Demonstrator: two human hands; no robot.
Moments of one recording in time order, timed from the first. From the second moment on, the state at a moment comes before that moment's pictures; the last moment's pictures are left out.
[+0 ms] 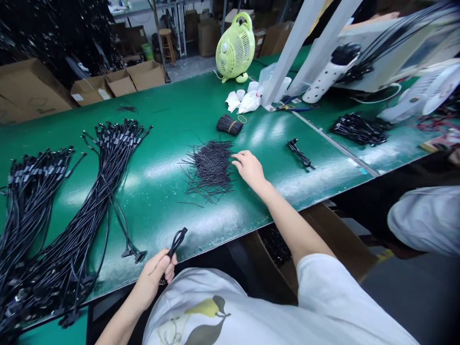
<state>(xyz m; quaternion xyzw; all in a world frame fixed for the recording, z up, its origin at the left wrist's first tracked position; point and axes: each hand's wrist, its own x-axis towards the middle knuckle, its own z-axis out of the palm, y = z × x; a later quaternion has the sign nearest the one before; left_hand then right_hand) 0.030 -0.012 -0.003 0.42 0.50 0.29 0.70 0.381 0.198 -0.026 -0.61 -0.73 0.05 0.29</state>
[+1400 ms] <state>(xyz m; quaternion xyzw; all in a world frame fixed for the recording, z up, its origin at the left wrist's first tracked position) 0.045 -0.011 0.018 0.46 0.51 0.49 0.54 0.197 0.035 0.007 -0.39 -0.81 0.13 0.41</state>
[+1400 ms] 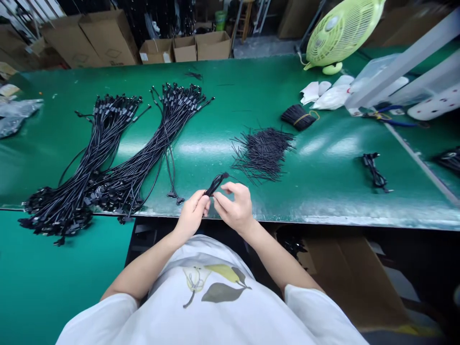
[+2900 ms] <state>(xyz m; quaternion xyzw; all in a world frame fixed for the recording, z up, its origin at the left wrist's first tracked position) 0.021 -0.018 0.006 0.65 0.59 0.08 0.48 0.194 0.061 -0.002 0.11 -0.97 -0.20 0.12</state>
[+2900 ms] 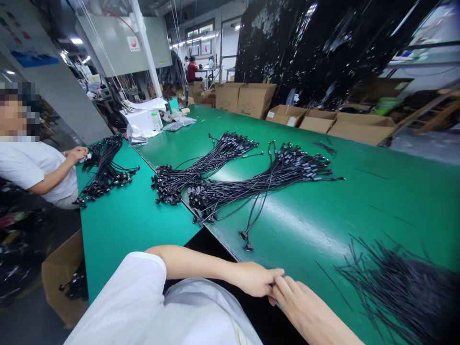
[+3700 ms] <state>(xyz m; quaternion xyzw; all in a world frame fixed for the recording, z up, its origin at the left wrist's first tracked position) 0.026 0.033 -0.015 0.13 0.50 0.56 0.64 0.145 0.059 0.009 -0.29 -0.95 -0.06 0.06</state>
